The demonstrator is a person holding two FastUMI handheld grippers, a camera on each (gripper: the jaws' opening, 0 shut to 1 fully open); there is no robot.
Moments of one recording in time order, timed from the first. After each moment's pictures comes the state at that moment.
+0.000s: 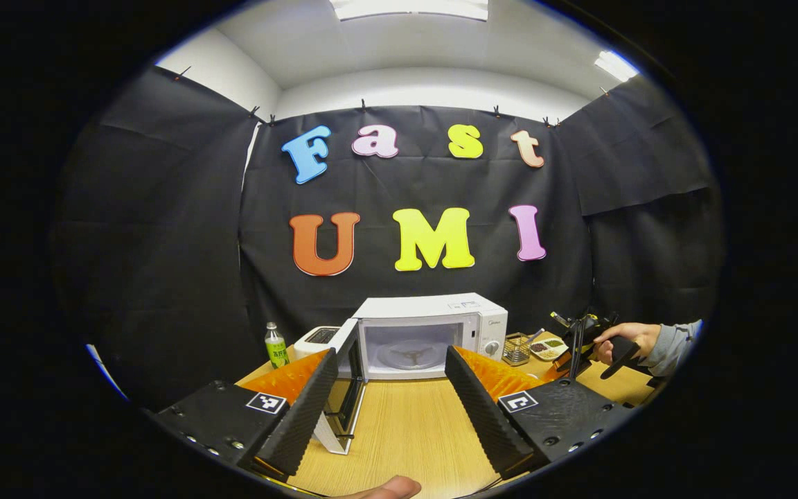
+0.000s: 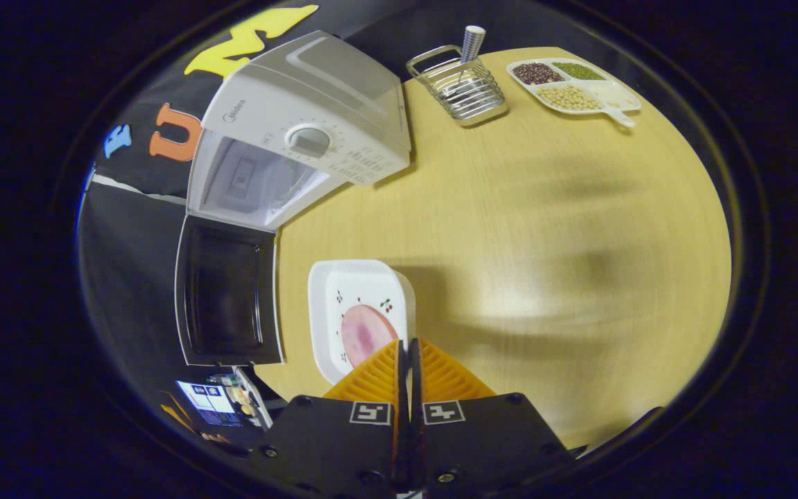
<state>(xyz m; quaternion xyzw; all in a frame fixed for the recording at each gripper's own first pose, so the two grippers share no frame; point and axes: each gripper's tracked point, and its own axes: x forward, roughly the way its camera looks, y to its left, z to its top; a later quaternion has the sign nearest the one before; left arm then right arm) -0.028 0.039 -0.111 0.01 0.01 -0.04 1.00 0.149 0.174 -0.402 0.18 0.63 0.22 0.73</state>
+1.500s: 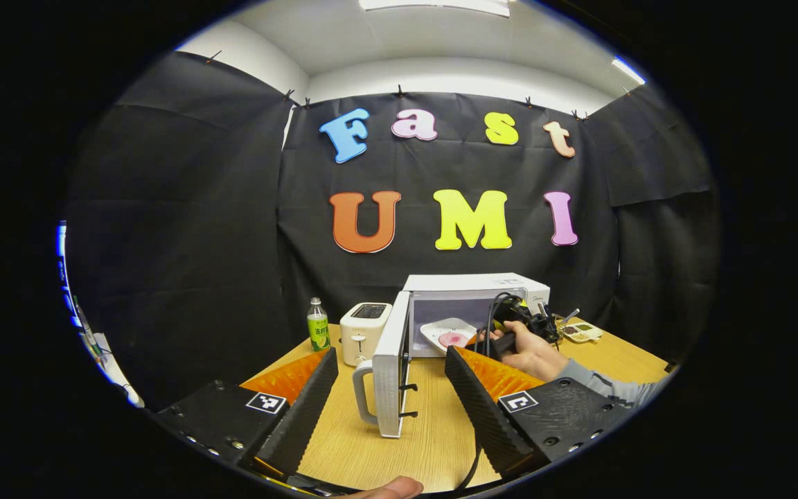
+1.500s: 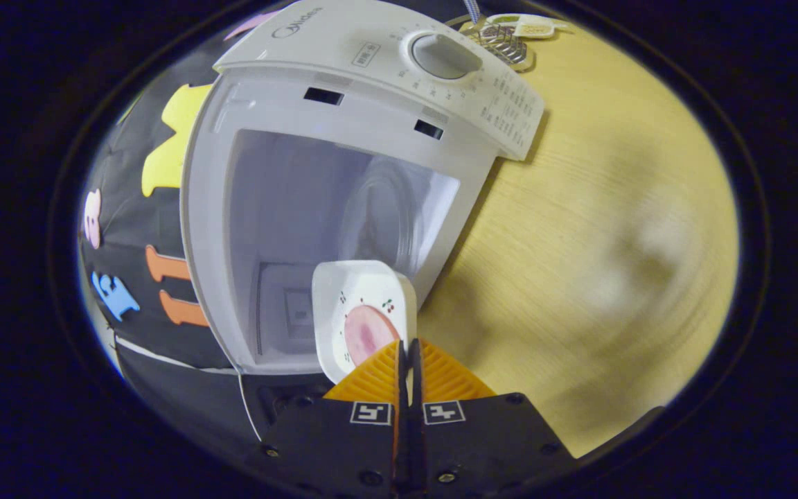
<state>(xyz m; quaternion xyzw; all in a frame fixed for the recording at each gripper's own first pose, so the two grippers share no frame) -0.040 0.126 -0.160 0.00 0.05 0.01 1.00 0.273 0.444 -0.399 0.53 0.42 0.03 0.74</state>
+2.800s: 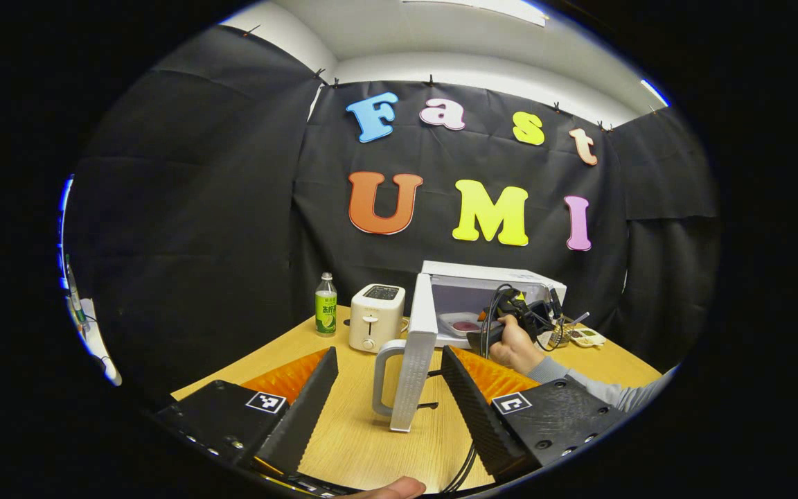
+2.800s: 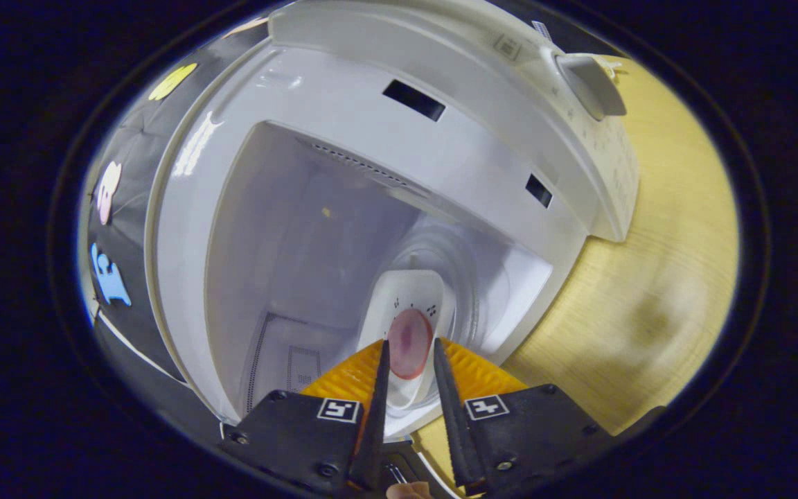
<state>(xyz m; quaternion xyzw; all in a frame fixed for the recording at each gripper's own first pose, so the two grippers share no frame) -0.033 0.161 -0.195 -0.06 0.06 0.02 1.00 0.357 0.433 -0.395 0.46 0.28 0.03 0.84</state>
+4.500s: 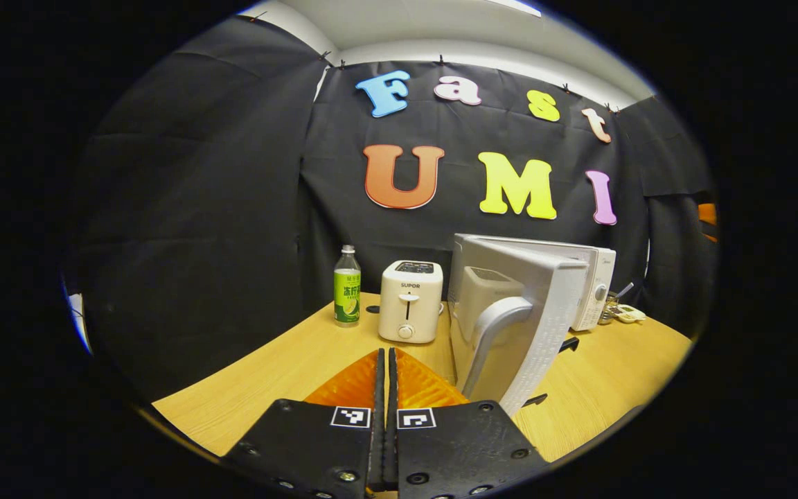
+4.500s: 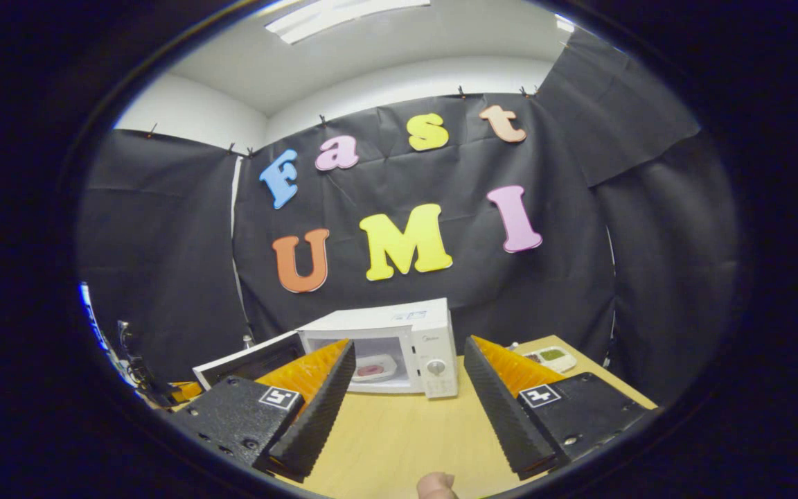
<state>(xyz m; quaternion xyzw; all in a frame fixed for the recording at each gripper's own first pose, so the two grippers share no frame) 0.052 0.223 -0.291 -0.04 0.09 0.02 1.00 0.035 0.170 -0.146 0.04 -0.01 0.19 0.98</state>
